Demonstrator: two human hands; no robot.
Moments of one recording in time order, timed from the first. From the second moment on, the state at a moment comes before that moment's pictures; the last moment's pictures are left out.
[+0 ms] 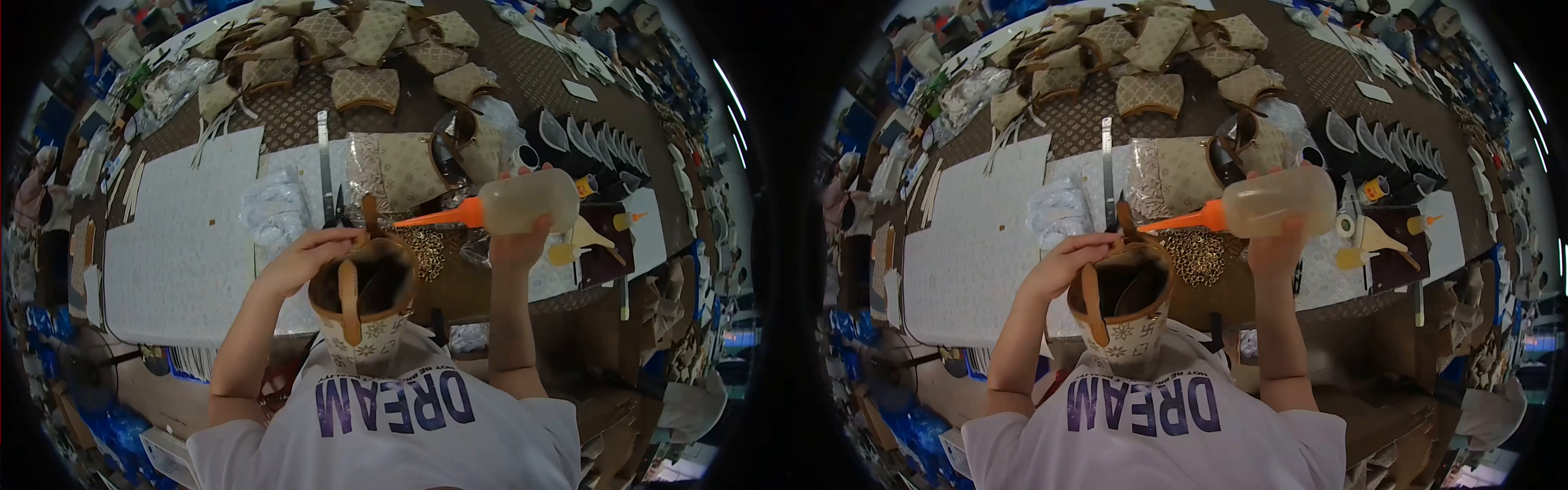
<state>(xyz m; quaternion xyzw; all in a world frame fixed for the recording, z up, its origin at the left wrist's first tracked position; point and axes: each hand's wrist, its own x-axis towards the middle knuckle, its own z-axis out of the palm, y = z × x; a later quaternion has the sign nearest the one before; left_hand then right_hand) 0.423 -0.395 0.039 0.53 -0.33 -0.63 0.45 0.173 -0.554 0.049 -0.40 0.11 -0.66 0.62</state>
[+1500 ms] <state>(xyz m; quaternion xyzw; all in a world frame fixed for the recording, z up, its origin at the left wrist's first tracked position) 0.207 -0.461 0.198 -0.19 -0.30 -0.66 0.66 -0.134 -0.485 -0.032 -0.01 0.35 -0.85 0.40</state>
